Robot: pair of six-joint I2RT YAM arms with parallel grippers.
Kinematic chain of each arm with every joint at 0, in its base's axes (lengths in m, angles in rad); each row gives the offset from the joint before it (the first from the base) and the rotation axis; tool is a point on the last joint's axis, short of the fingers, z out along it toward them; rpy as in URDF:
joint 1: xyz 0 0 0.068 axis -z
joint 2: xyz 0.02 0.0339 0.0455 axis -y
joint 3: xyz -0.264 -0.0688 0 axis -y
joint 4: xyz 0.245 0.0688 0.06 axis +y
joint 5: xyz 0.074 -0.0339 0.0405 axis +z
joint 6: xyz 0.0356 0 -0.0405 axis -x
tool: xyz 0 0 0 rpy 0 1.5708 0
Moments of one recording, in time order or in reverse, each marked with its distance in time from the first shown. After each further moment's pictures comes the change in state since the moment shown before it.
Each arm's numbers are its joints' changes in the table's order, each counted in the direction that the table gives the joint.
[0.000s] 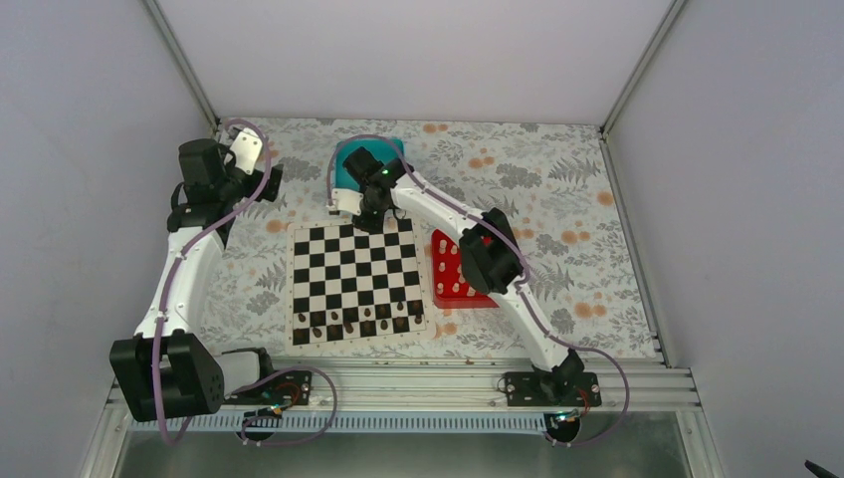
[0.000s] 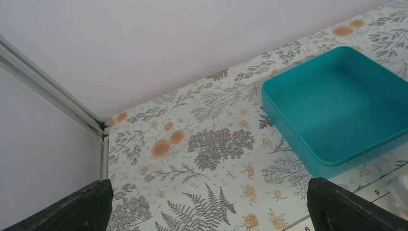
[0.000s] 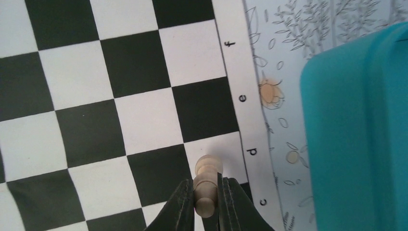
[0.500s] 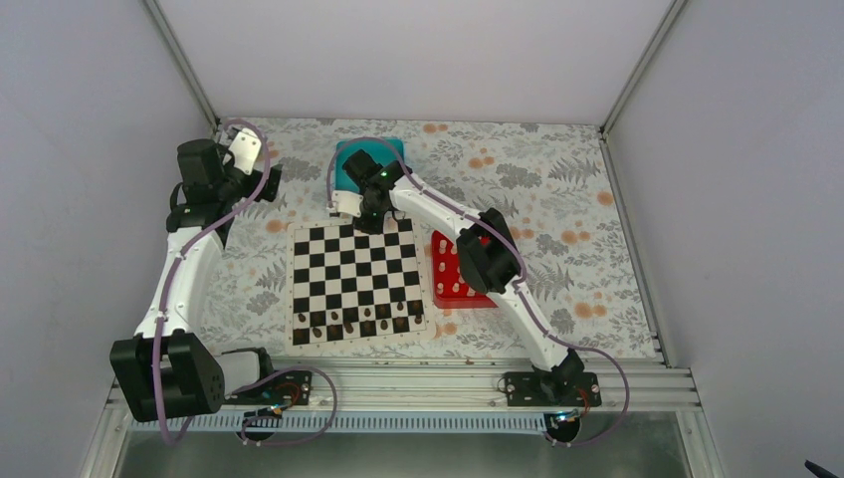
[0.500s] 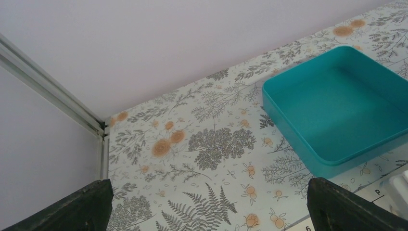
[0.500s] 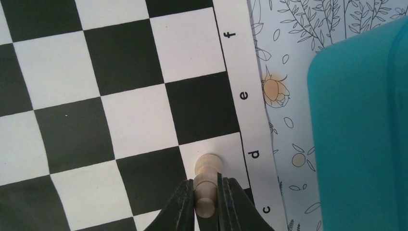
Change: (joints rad) left arm -0.009 0.000 -0.001 0.000 -0.008 -0.003; right arm -0.002 -0.035 0.000 -0.013 -0.015 0.000
